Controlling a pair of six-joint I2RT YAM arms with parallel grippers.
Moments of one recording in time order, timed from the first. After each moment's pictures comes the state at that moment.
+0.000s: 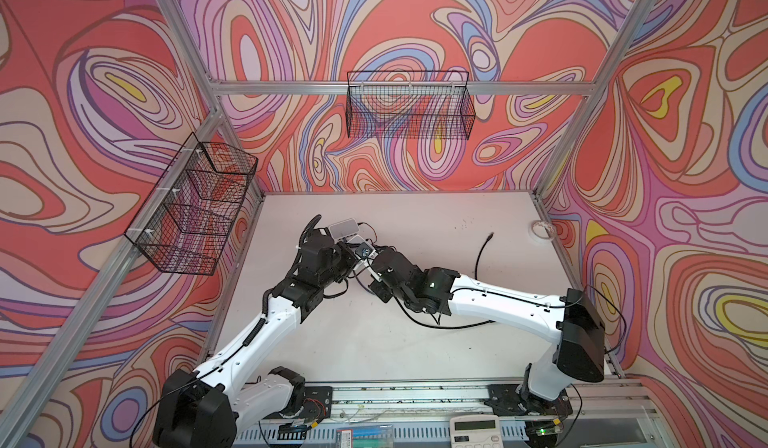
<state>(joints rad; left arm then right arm) -0.40 1.11 0.77 -0.11 0.12 -1.21 1.08 1.68 1.38 -0.40 0.35 0.00</state>
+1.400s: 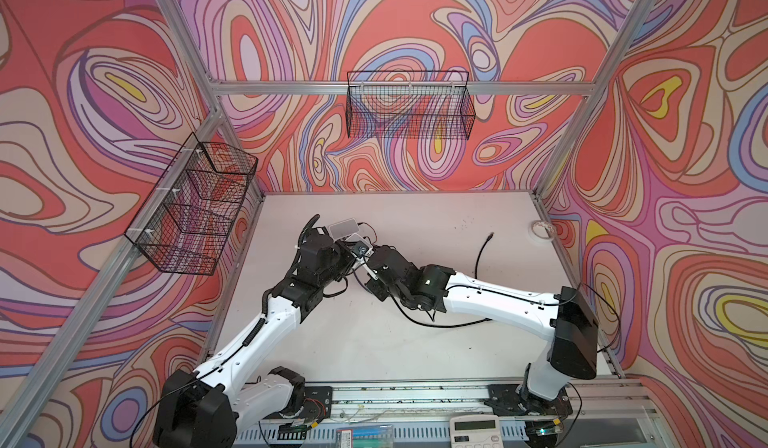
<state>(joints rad) -0.40 1.10 0.77 -0.10 0.09 -1.22 1.07 1.71 1.43 -0.42 0.34 0.00</state>
